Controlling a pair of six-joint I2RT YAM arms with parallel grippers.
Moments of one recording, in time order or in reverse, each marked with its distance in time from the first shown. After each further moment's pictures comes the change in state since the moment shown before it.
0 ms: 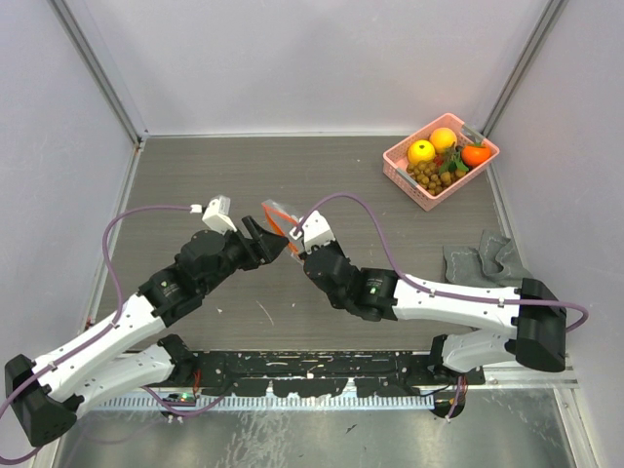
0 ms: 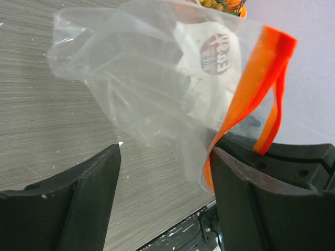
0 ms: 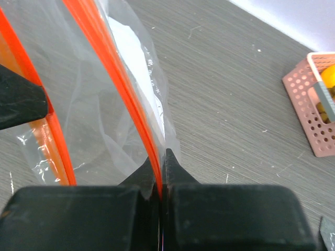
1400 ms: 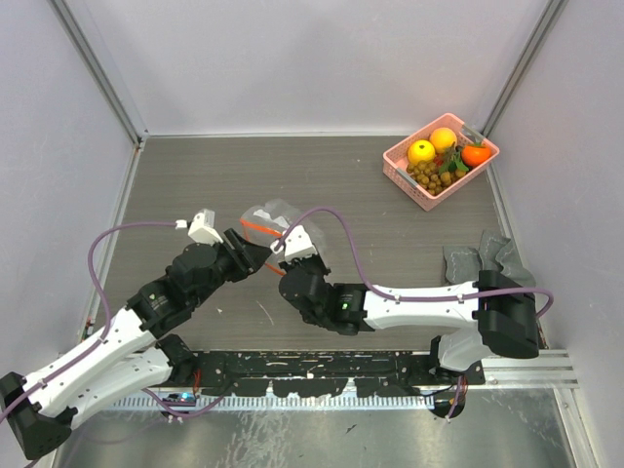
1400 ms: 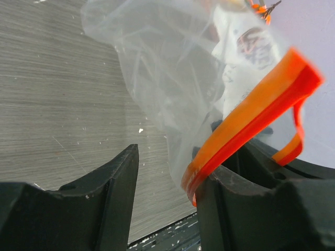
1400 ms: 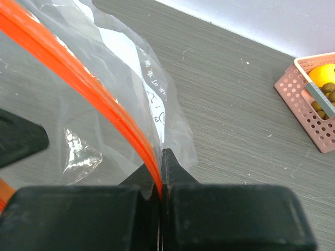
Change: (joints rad) left arm -0.001 -0.113 -0.074 -0.119 -0.057 -0.101; right arm 0.127 0.174 0.018 0.260 0.274 0.020
